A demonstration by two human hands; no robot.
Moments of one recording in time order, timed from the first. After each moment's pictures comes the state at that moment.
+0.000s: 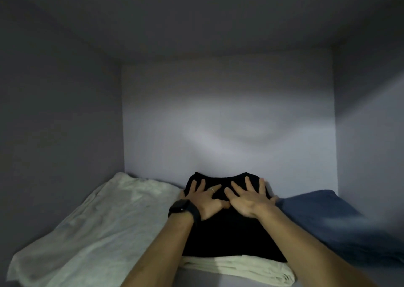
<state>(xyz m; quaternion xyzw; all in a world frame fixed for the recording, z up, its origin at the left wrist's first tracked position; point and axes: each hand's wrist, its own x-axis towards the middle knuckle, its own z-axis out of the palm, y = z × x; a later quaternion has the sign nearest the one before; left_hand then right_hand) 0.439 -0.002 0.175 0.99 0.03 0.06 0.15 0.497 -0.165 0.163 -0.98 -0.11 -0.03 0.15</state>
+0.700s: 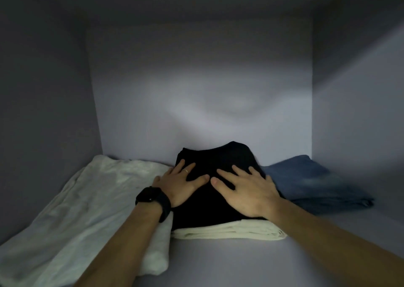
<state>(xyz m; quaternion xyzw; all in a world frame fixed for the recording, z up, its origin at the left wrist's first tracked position) 0.419 0.049 0.152 0.98 -0.02 0.10 0.17 0.416 -0.168 0.137 -0.97 -0.15 -0.10 0.14</state>
